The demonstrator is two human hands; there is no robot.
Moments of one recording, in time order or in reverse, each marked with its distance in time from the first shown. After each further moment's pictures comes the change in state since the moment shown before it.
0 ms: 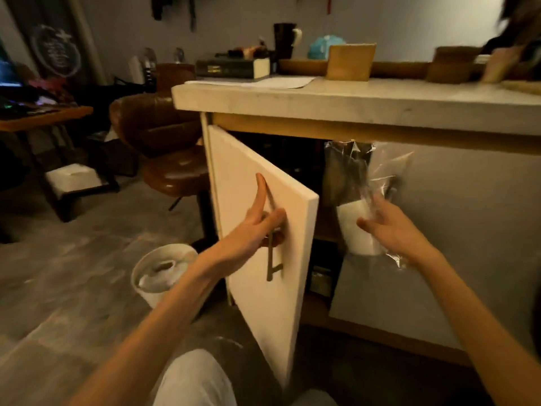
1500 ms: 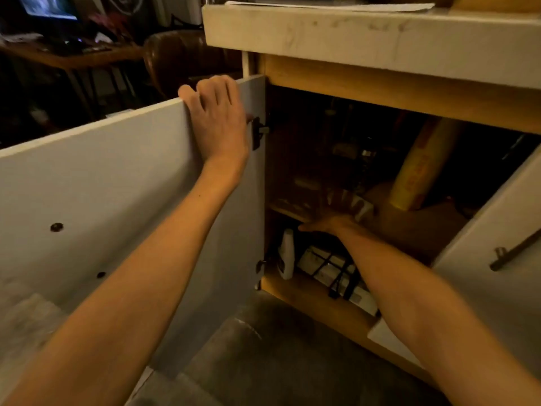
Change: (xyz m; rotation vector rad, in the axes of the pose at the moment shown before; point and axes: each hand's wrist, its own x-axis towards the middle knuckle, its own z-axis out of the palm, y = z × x) left_hand 0.162 -0.049 -0.181 2.022 1.426 -0.297; right_hand 0.253 0.083 0.262 -0.529 -0.693 0.247
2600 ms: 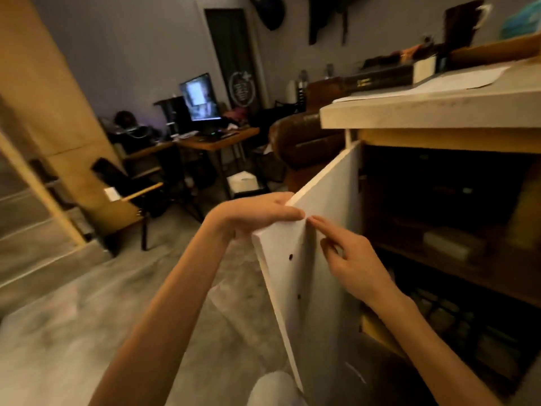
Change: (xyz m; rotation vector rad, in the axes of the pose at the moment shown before) left_hand -0.016 -0.232 -0.151 -1.233 -1.452 0.113; right_hand -0.293 -0.157 0.041 0.608 0.486 -1.003
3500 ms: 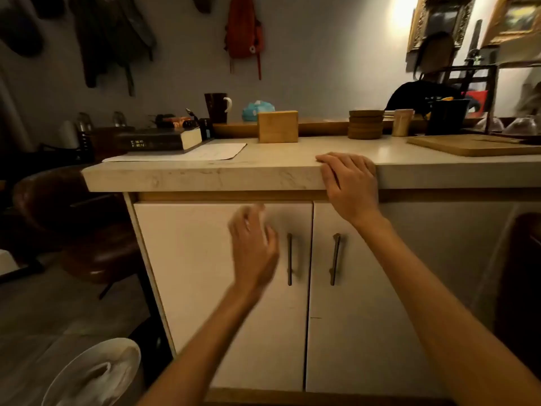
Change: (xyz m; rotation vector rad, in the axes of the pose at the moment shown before) left_hand 0.172 0.157 0.240 0.003 0.714 0.882; right_hand -0.025 0.022 -0.351 -1.197 0.701 0.184
